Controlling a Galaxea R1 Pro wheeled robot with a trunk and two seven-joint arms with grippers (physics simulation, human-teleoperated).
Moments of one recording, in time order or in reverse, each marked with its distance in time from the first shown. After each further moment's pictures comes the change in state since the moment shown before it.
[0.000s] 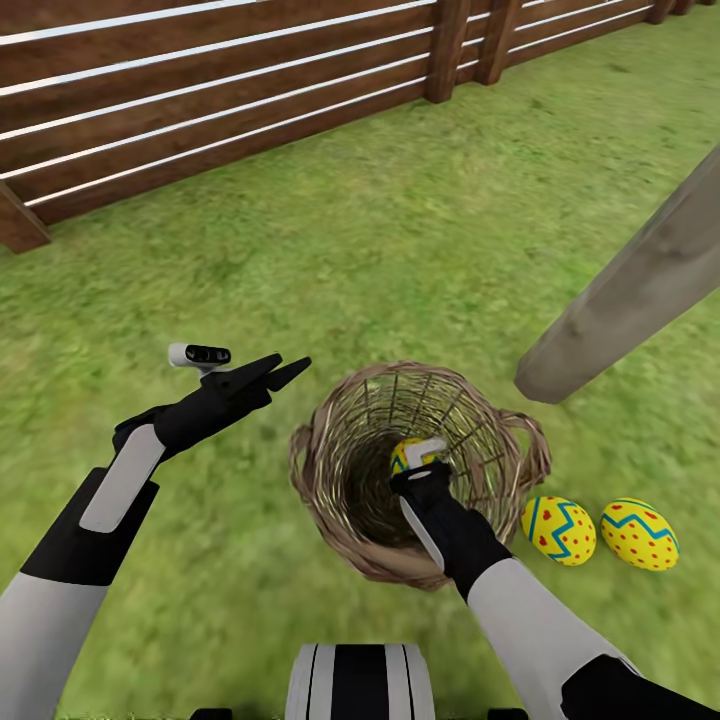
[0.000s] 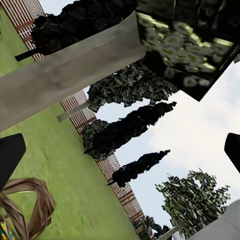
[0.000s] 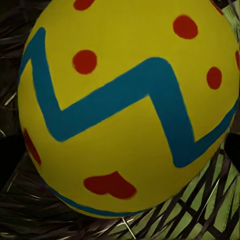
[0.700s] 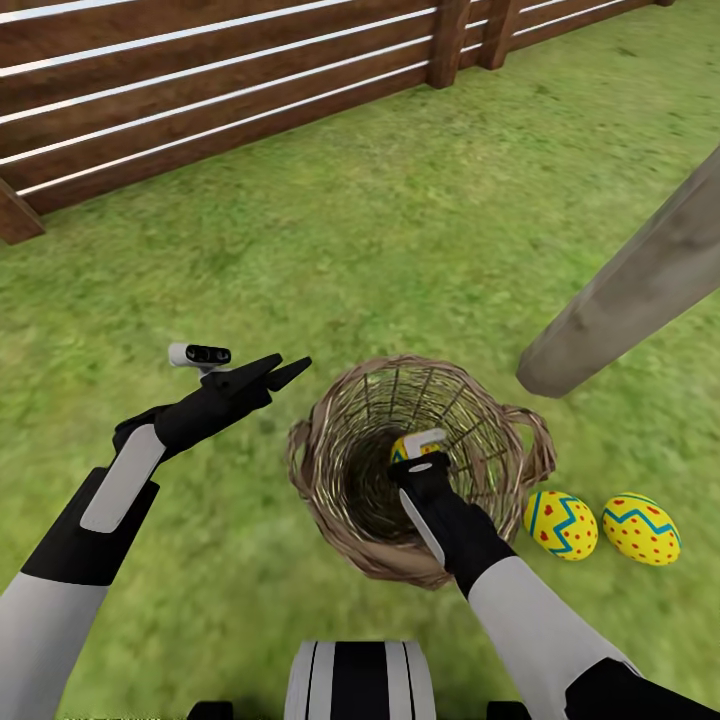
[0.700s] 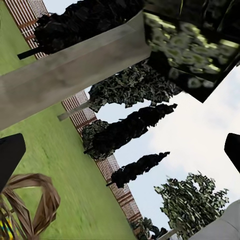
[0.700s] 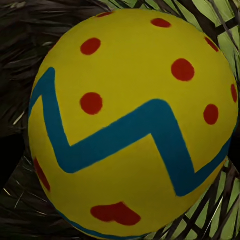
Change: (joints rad) left arm 0.000 -0.002 0.000 0.000 0.000 0.000 0.000; right arm 0.001 -0.003 -0.001 -0.068 -0.002 0.000 0.002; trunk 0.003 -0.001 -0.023
